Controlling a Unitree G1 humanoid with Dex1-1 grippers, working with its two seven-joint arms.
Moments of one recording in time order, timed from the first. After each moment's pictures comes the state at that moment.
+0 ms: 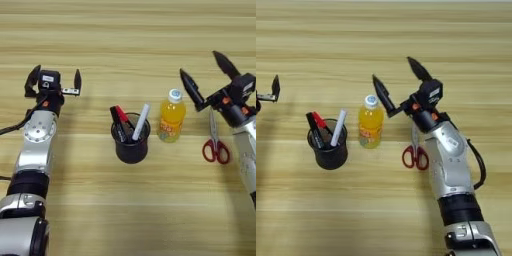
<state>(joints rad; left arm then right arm) -0.40 0.26 0.14 0.54 0.00 -0.26 -0.04 -0.24 -0.20 0.05 0.19 0.39 -0.39 0.66</state>
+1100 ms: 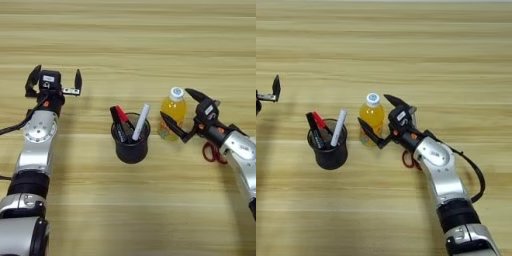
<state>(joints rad) -0.40 0.26 0.13 0.54 0.00 -0.27 -0.04 -0.26 -0.22 0.10 0.40 0.10 -0.36 0.62</state>
